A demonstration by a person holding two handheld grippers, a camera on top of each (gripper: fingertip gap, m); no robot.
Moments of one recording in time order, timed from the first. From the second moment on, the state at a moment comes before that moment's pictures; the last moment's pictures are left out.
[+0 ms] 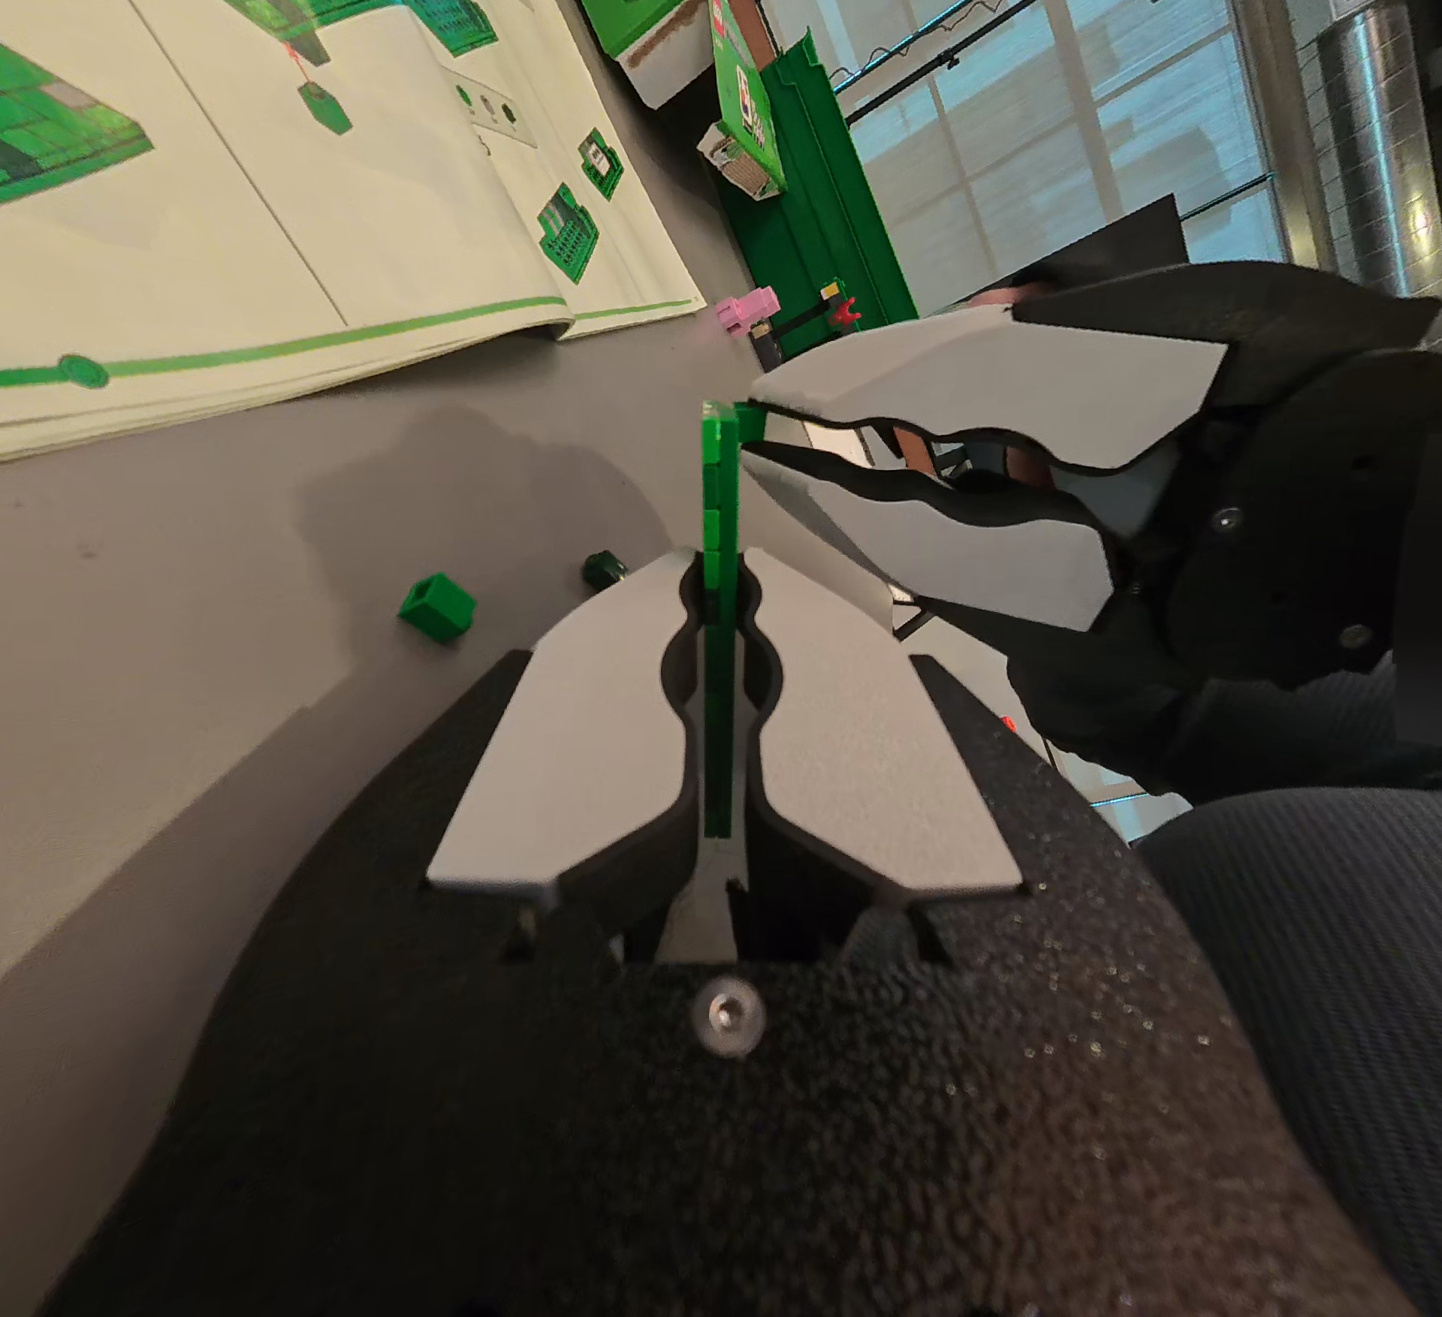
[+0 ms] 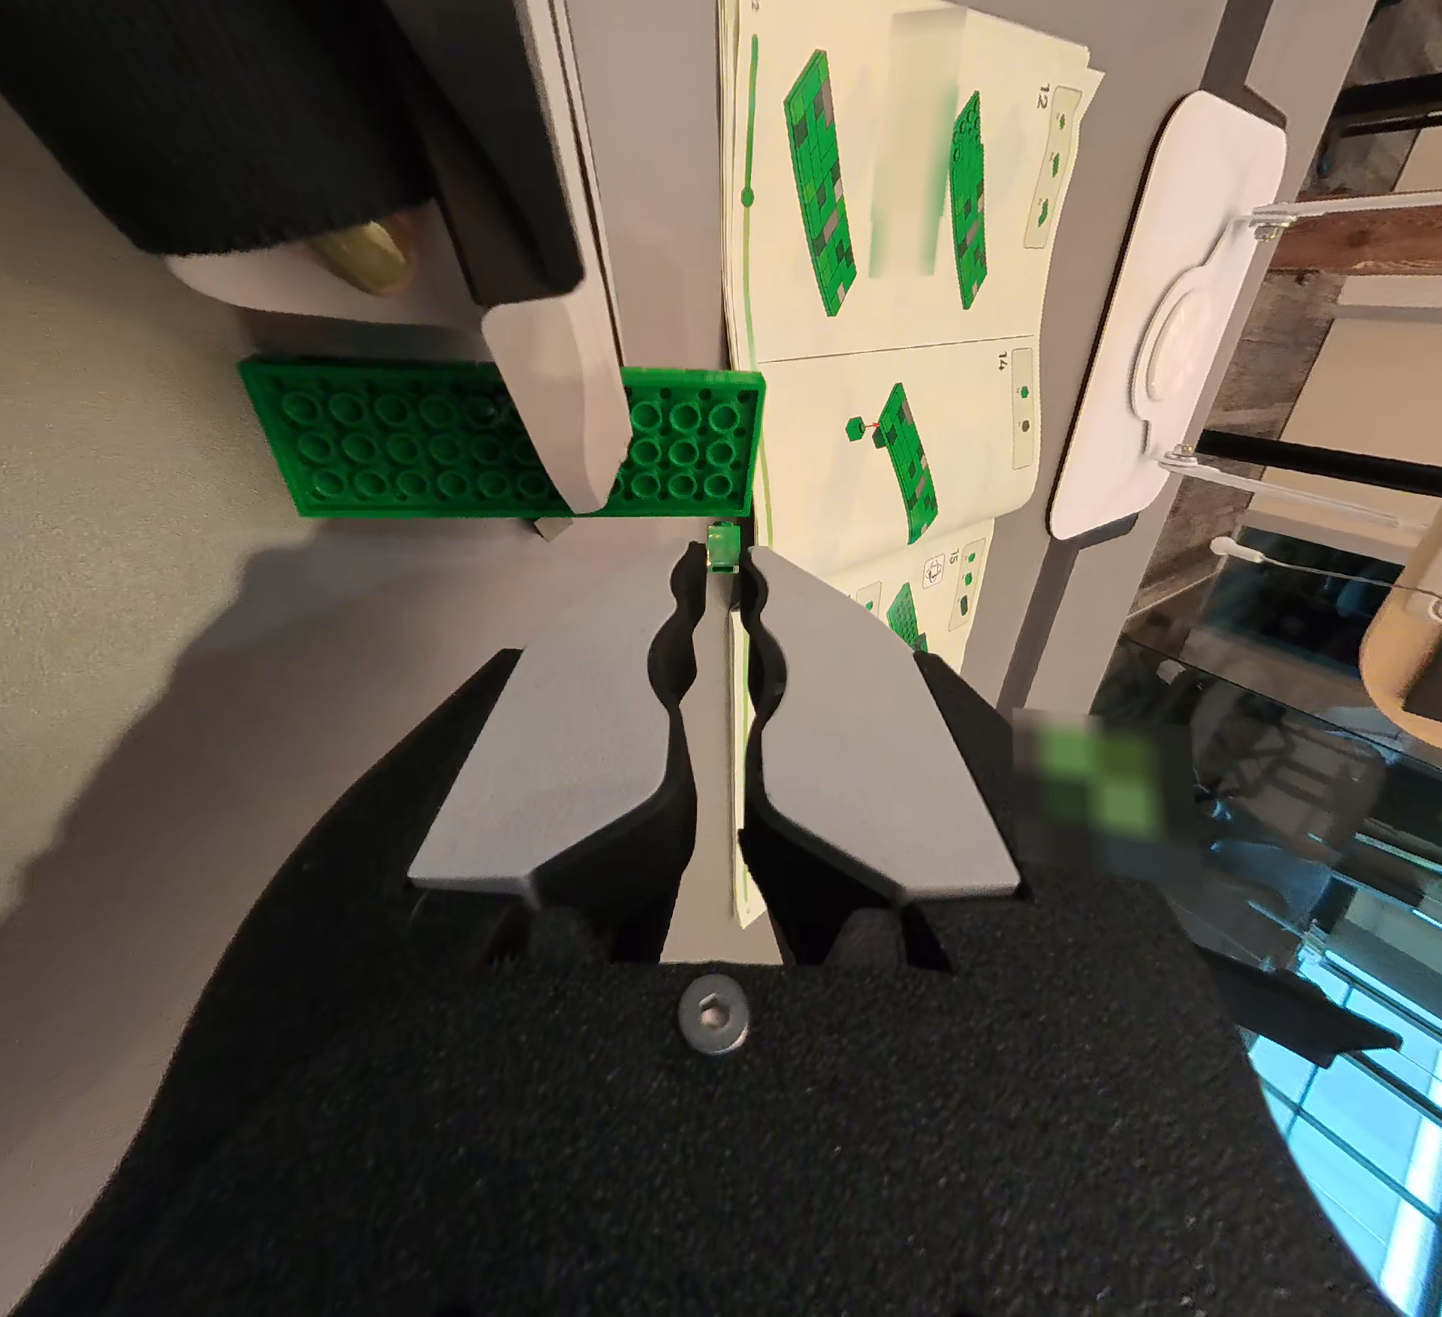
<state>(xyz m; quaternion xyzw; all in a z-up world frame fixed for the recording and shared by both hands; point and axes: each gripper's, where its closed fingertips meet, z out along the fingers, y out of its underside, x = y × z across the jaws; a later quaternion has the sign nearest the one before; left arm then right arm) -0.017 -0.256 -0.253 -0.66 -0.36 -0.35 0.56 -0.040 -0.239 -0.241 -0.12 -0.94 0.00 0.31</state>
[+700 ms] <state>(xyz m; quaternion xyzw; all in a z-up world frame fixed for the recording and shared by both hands) -0.015 -0.255 -0.252 -0.66 -0.35 -0.36 0.56 -0.038 -0.243 -0.238 -0.11 -0.94 0.03 0.31</state>
